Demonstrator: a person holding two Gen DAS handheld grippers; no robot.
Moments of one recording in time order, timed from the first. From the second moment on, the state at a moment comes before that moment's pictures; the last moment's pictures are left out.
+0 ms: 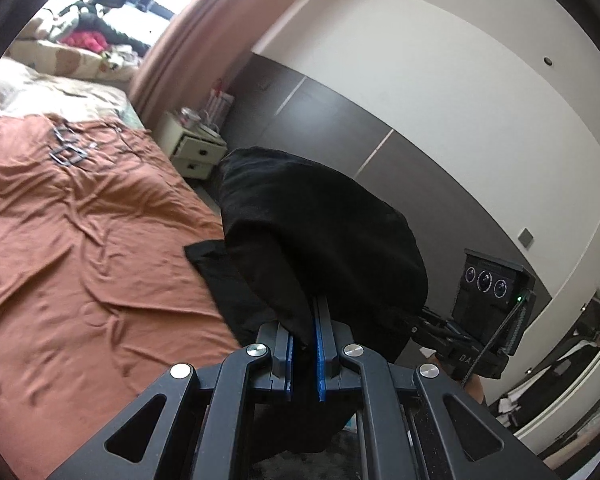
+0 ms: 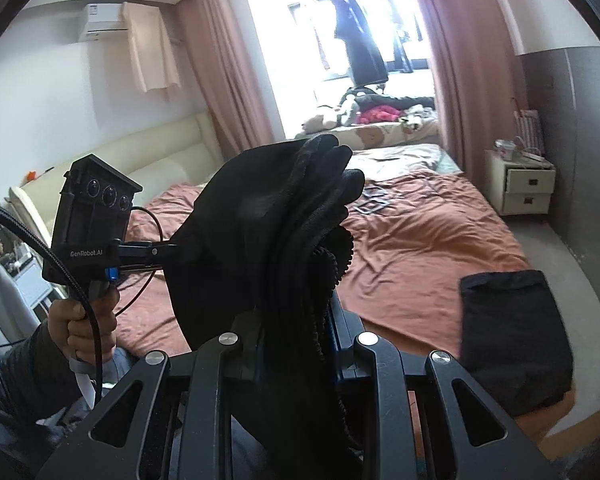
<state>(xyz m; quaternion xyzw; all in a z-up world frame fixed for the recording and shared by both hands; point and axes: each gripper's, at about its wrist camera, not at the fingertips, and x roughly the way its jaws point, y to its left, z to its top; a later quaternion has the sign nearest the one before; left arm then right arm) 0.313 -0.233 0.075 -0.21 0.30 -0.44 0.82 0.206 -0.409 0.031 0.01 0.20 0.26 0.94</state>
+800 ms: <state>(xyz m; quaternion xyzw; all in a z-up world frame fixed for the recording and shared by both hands) 0.441 -0.399 0.011 -0.21 0.38 -0.52 0.73 0.213 -0.420 0.051 -0.03 0.24 0.12 0.96</state>
